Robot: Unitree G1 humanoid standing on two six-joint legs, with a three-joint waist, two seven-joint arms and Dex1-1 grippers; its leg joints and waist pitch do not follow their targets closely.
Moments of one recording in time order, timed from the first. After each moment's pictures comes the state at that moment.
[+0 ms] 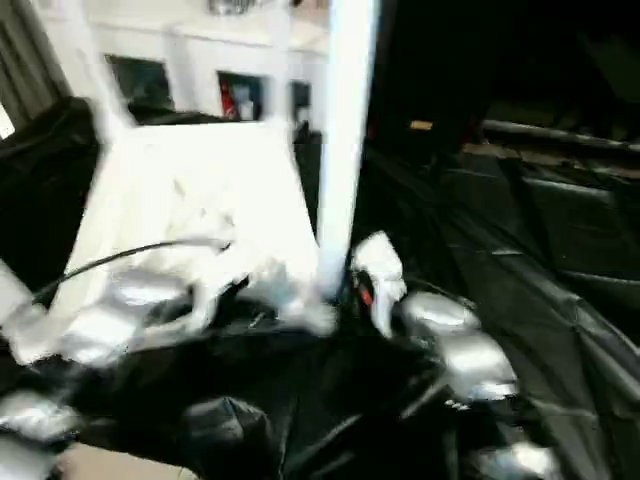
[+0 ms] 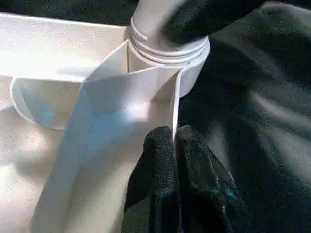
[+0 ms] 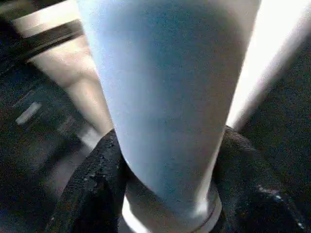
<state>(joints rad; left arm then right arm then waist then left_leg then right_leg) -0.55 0.28 -0.30 0.45 0.01 0.35 -1.01 -0.37 -0.22 0.10 0.31 0.15 0.32 0.69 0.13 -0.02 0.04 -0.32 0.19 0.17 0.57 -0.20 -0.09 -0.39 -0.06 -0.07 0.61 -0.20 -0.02</state>
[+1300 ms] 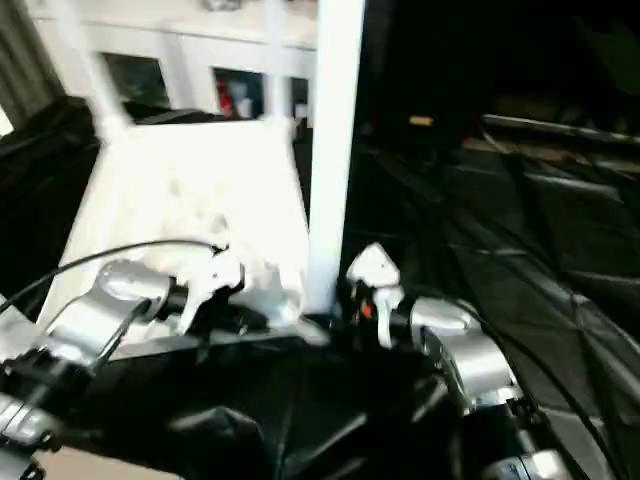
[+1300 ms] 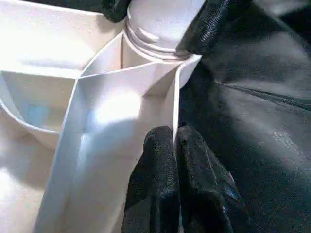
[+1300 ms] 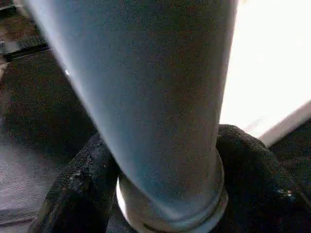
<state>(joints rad) -0.48 0.45 -0.36 0.28 -0.05 0.39 -1.29 -0.31 -0.38 0.21 0.21 0.23 0.35 1.05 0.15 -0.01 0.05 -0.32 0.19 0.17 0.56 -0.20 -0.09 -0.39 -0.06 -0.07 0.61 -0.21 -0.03</state>
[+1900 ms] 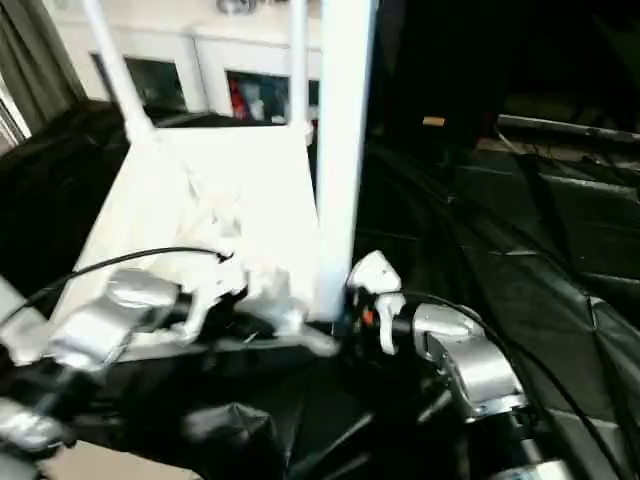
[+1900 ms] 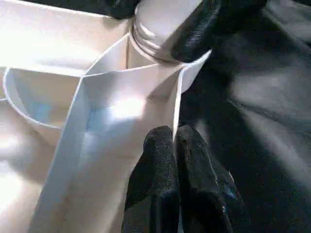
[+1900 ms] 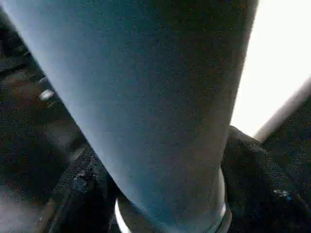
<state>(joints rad) -0.53 0.30 -0.30 0.42 -0.03 0.38 -1.07 -0.32 -0.25 0.11 0.27 0.18 0.34 0.75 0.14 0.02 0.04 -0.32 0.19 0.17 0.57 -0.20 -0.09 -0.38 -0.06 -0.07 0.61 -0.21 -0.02</state>
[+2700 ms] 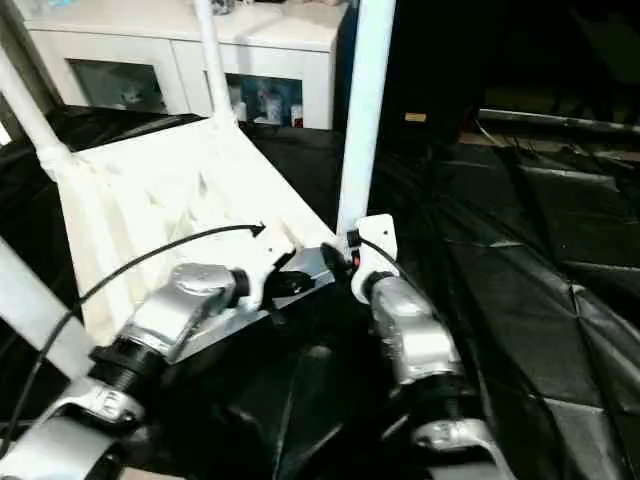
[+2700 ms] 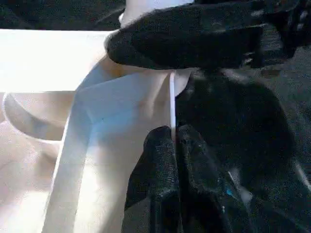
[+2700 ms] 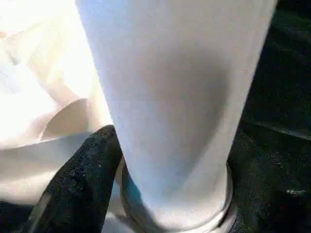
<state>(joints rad) -0.61 0.15 -0.28 0.54 0.01 0.36 -0.83 -0.44 -0.10 0.03 0.45 0.11 0.27 0.38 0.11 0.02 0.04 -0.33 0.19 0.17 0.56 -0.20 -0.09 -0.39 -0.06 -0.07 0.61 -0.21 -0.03</state>
